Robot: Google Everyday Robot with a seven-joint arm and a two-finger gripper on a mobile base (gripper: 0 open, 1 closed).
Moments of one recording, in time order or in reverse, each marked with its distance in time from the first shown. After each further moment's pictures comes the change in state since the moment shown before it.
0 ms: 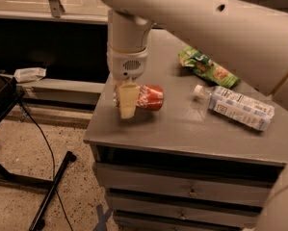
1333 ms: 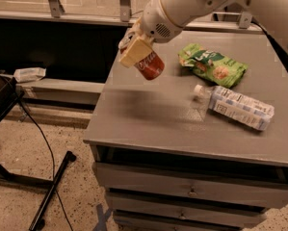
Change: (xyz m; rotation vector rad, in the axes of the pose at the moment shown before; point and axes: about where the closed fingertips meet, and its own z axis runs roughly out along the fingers) arm 0.025 -0.078 -0.104 0.441 -0.577 0.297
